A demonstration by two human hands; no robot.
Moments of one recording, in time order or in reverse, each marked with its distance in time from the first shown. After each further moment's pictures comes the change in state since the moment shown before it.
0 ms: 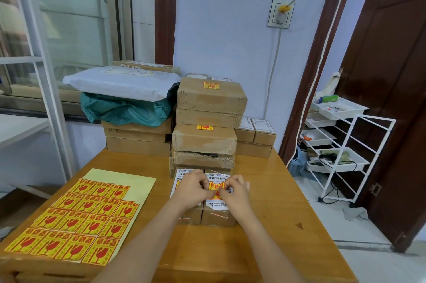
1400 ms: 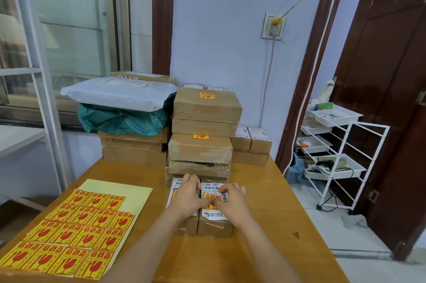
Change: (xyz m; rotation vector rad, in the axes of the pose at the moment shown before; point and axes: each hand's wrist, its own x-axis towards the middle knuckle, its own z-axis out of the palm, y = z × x) left_hand 0.002 0.004 -0.001 0.051 0.009 -0.057; right_hand 0.009 0.000 -0.009 -0.292 -0.041 -0.073
